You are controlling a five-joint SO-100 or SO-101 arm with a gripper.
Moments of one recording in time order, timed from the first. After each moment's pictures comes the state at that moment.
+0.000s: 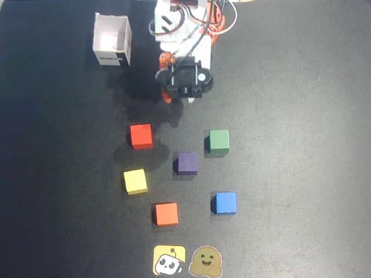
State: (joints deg) arm -0.1 172.8 164.3 68.0 87.5
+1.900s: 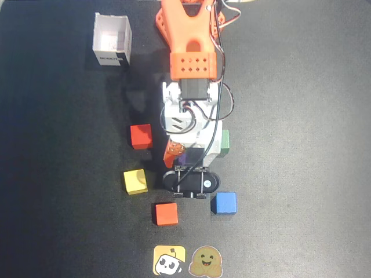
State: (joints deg) arm -6.3 100.2 124.5 45.9 96.6
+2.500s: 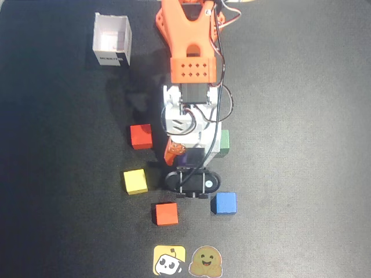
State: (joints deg) arm -6.3 98.4 128.6 43.2 94.1
